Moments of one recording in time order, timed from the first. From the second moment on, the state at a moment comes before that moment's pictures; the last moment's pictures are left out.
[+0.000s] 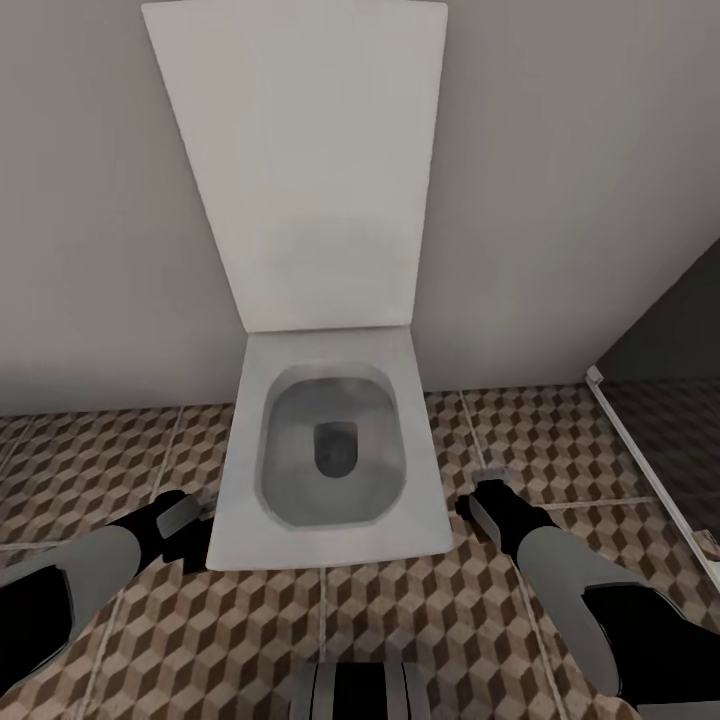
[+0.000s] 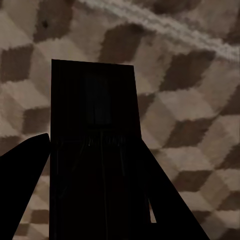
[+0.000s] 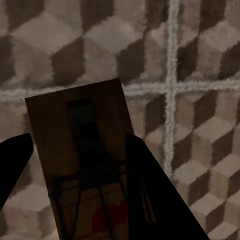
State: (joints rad) left arm -1.03 0.22 -1.26 -0.19 1.72 0.52 0.35; right arm -0.98 0.01 0.09 -0.25 0.00 0.48 -0.22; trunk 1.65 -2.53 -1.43
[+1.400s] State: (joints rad) left arm -1.03 0.24 -1.26 -0.19 1.72 0.52 0.35; right arm -0.98 0.01 0.09 -0.25 0.00 0.48 -0.22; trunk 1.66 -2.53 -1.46
